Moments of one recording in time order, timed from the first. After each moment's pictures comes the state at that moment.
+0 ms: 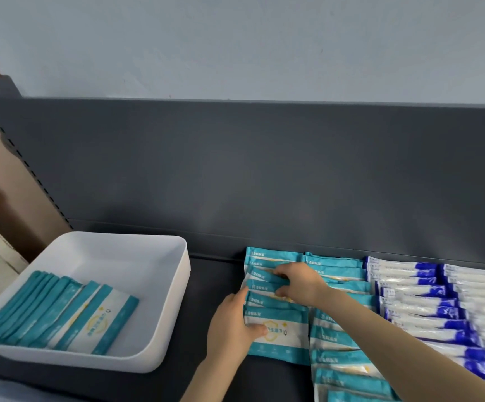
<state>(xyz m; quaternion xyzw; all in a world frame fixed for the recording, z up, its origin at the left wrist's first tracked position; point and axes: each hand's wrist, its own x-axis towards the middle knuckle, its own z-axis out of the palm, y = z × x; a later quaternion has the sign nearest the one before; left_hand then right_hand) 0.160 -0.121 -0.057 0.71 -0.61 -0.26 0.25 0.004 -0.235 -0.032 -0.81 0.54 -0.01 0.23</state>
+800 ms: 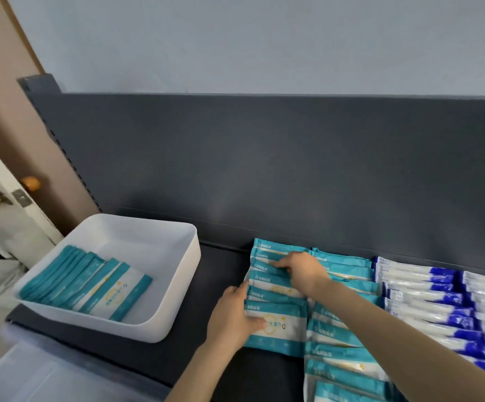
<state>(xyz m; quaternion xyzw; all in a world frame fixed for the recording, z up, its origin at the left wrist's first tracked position) 0.151 -0.112 -0.052 0.73 -0.59 -0.27 0.22 -0.001 -0.248 -0.046 -0.86 0.49 -0.02 0.15</state>
